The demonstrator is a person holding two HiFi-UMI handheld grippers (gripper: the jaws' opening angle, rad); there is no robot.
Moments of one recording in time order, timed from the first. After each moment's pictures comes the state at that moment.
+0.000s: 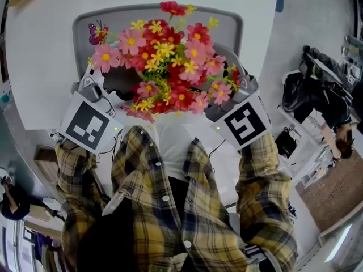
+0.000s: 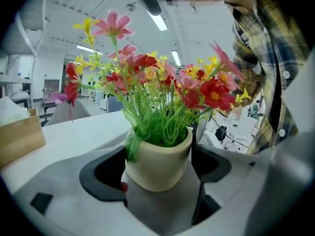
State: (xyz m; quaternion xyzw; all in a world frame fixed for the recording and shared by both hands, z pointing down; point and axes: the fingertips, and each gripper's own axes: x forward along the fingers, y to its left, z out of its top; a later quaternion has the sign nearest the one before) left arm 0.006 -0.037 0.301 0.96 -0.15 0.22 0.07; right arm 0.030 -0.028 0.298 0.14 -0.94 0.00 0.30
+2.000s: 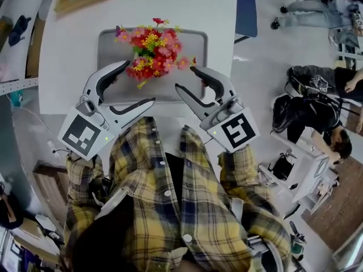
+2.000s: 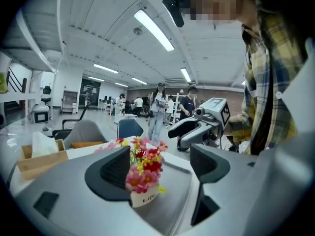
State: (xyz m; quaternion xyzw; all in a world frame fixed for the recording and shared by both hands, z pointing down) left arm -0.006 0.027 0.155 0.95 -0.26 0.14 0.08; right arm 0.068 0.019 0.165 0.30 -0.94 0.04 0.16
